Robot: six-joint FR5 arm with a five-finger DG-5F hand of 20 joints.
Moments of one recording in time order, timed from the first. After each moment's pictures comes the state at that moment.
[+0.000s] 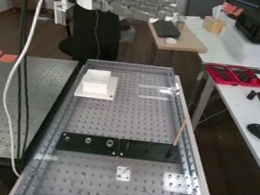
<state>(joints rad) 1.57 -1.60 -1.71 -3.02 -1.45 -0.72</state>
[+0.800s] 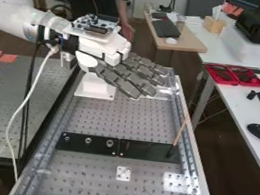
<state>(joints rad) 1.57 -1.72 -1.84 -2.84 -1.28 -0.62</state>
